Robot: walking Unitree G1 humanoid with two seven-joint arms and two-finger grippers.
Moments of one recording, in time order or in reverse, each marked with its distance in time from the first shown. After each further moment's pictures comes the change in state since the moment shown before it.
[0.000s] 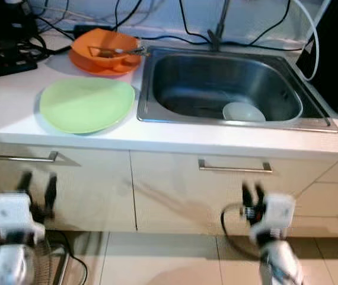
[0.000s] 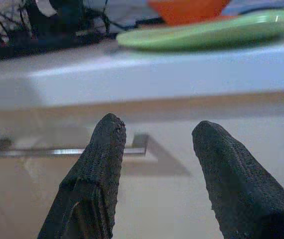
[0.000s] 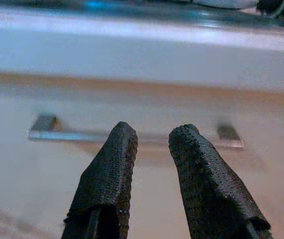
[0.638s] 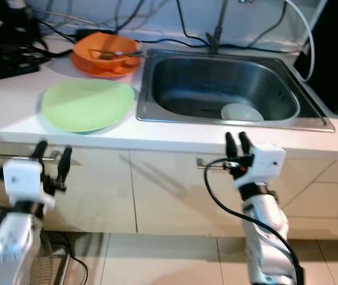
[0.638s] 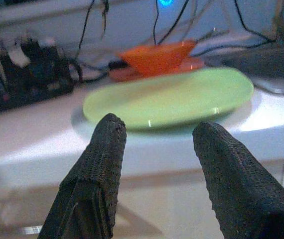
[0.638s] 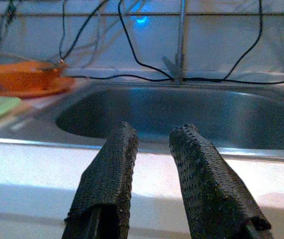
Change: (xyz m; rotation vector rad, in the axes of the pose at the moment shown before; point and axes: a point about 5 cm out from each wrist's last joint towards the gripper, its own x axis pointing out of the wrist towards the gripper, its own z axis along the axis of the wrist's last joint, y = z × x) left arm 0.036 -0.017 0.049 0.040 -0.085 -0.125; right arm 0.050 0.050 0.076 0.086 -0.197 0.121
